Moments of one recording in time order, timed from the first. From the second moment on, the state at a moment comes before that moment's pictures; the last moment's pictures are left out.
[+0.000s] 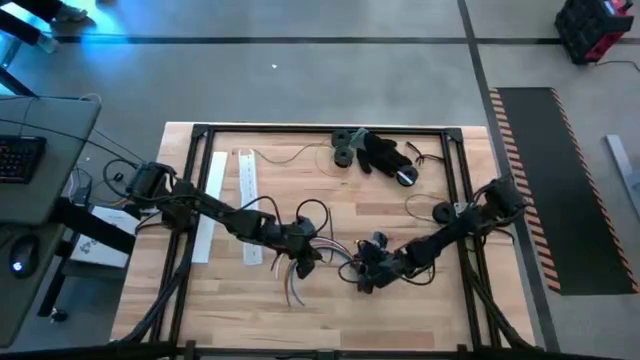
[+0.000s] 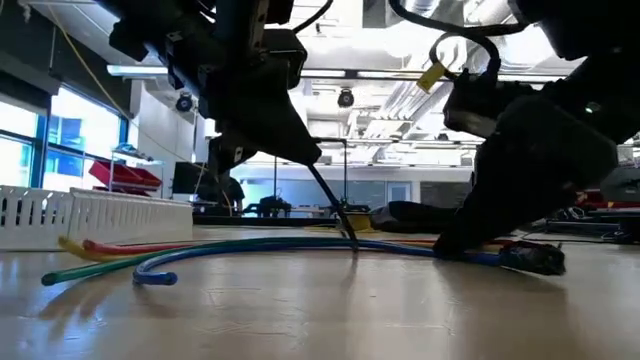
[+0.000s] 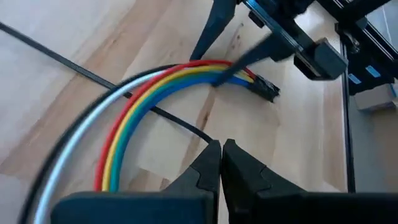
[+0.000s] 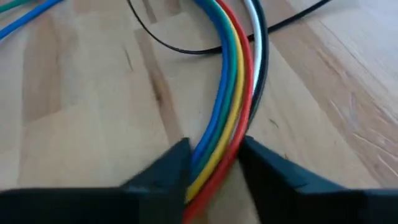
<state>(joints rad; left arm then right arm) -0.26 1.71 0.89 0.12 -0.06 -0.75 0.49 1.83 0.72 0.13 0.46 0.76</state>
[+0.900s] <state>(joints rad) -0.26 1.71 0.89 0.04 -0.15 -0.78 0.38 1.56 0.82 -0.30 0.41 0.72</state>
